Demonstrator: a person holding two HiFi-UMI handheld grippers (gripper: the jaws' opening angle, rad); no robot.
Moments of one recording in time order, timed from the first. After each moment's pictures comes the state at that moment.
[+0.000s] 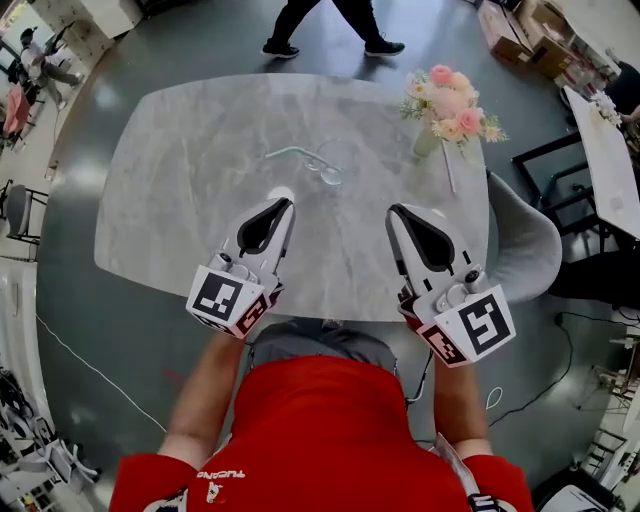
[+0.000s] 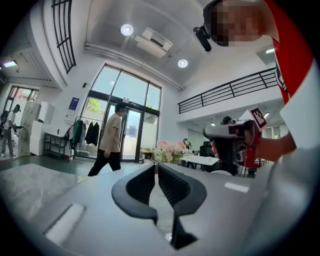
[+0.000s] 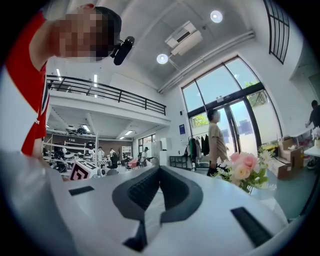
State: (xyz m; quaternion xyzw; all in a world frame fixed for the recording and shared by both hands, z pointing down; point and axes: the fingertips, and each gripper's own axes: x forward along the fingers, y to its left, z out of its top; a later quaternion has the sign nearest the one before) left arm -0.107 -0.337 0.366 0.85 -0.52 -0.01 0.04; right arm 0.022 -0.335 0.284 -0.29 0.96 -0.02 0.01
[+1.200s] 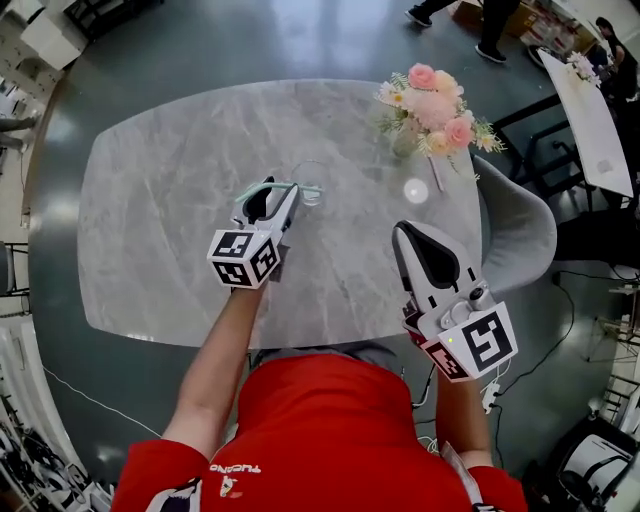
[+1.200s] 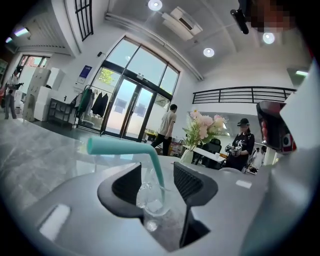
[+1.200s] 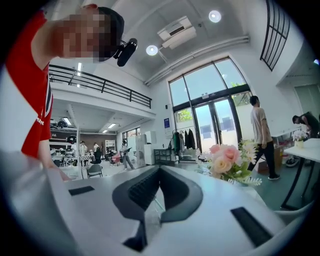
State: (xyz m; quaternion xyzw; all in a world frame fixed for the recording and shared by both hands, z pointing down) left arm -0.116 -0.489 0.500 0.84 -0.51 0.02 0.20; right arm 0.039 -0.392 0.314 -0.38 0.92 -0.05 -0.03
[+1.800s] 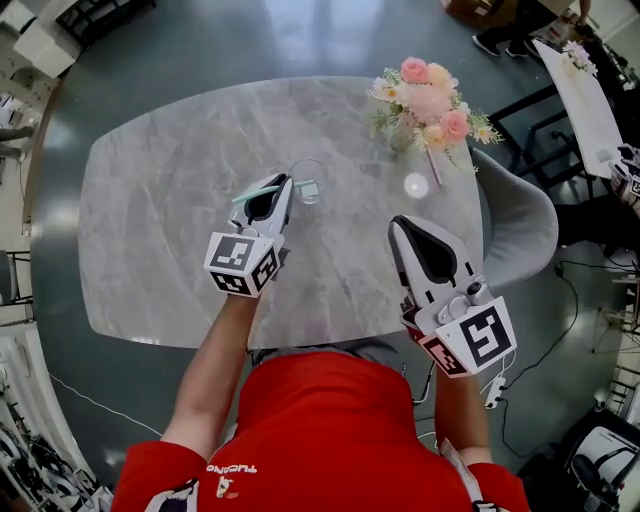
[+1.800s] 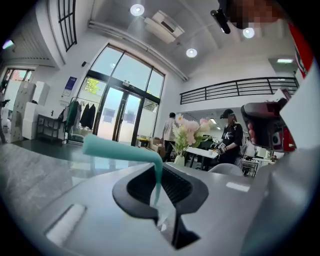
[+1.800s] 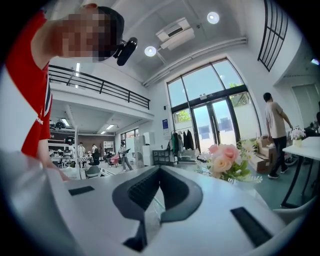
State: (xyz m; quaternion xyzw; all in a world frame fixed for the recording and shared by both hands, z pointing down) left arm -0.101 -0.484 0.456 0.87 -0.48 0.03 0.12; right arm 0.038 -0.394 0.315 -0.39 0.92 -0.06 -0.02
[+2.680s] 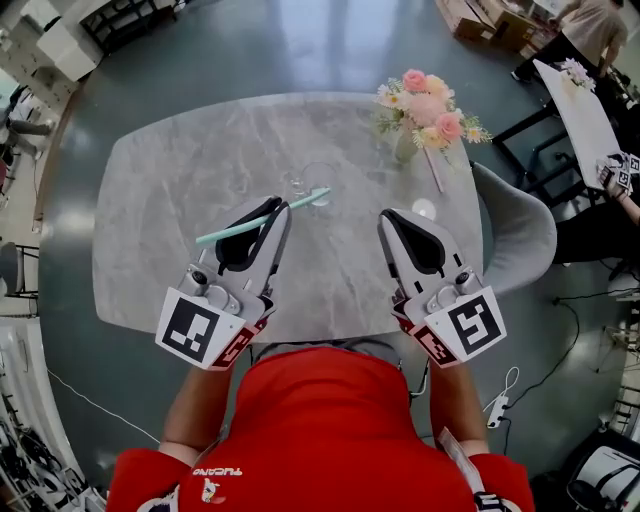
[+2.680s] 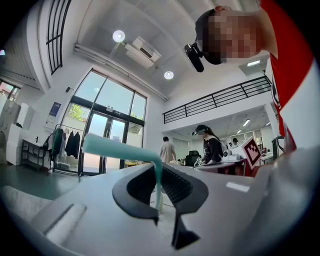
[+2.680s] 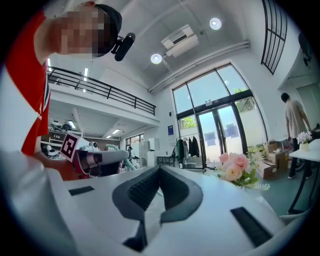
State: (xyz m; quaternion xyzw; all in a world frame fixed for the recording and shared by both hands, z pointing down) left arm -0.098 -0.364 0.270 0.90 -0.44 -0.04 -0.01; right arm 0.019 -0.364 0.290 -0.37 0.93 -0.02 0.01
